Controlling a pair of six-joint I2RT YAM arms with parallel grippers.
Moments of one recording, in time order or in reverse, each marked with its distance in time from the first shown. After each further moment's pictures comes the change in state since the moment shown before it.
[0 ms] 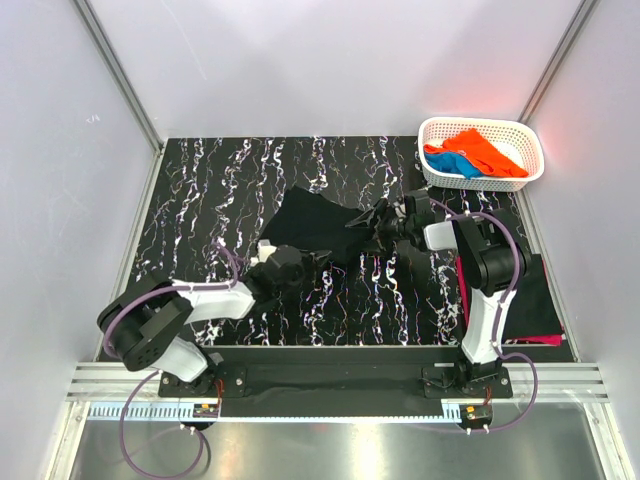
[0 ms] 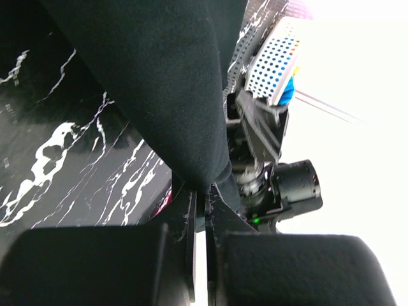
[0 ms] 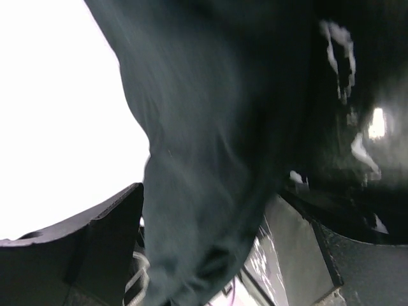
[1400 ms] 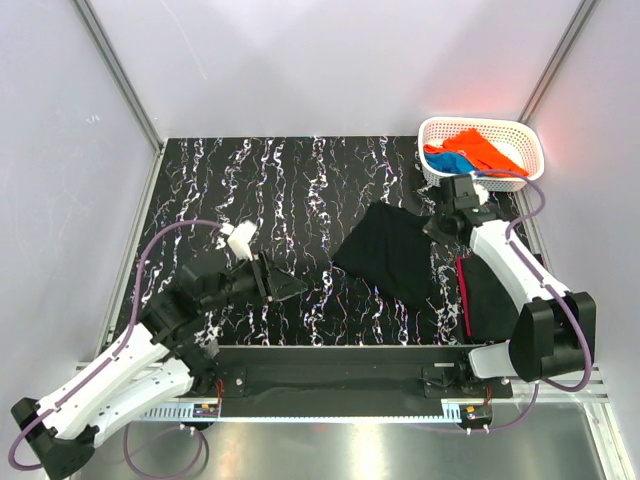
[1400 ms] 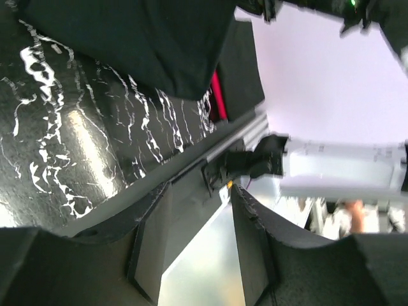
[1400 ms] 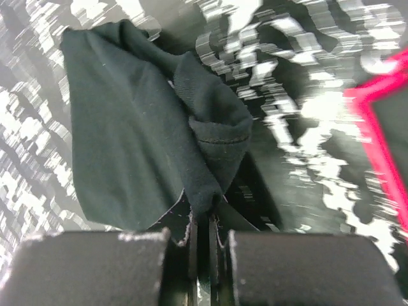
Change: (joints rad) left arm 0.065 -0.861 0.107 -0.805 0.526 0.959; right arm -0.047 -0.610 0.101 -0.936 0.848 -0.411
